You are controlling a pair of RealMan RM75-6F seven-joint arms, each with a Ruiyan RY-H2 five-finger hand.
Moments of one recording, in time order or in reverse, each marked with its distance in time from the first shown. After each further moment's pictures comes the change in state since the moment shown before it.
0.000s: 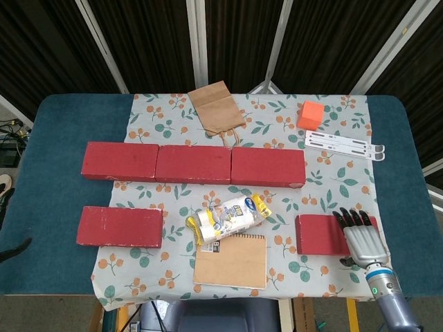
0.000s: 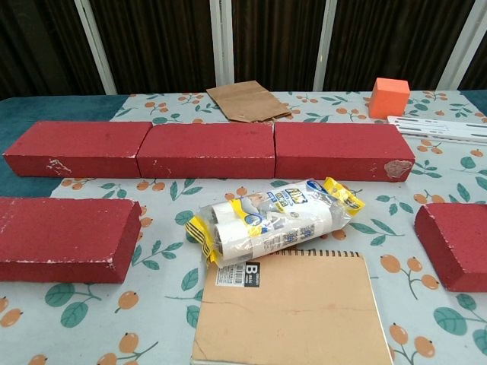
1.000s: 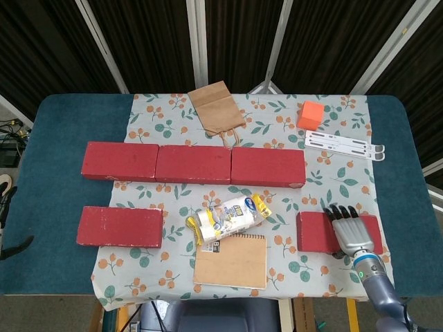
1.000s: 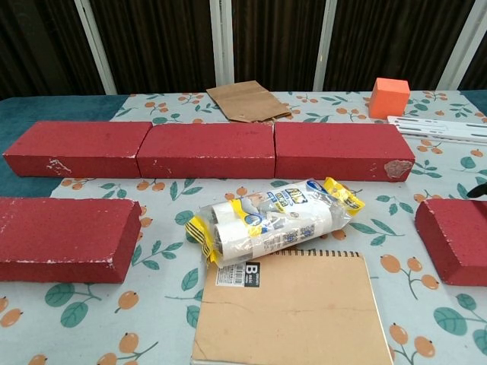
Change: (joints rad) left arm -0.010 -0.022 -0.013 -0.001 -0.028 -0.019 0.046; right arm 0.147 -0.058 -0.007 0.077 0.194 -0.105 -0.076
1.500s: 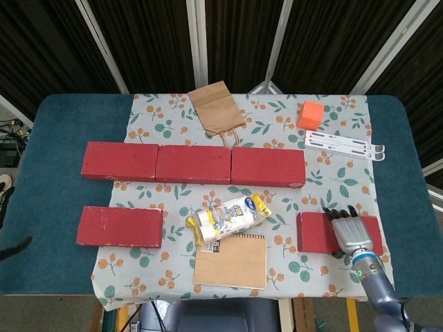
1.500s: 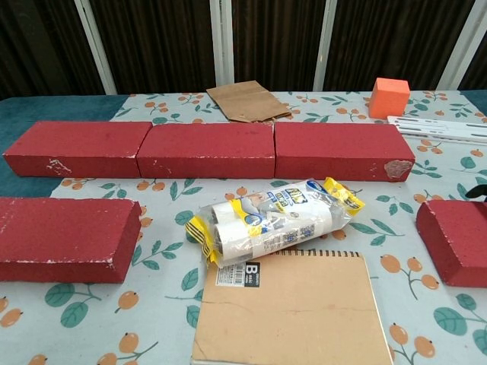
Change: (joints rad) left arm 0.005 0.009 0.001 -0.001 0.000 0.004 -0.012; right arm 0.028 -0.012 -0.022 0.006 0.026 0.021 -0.012
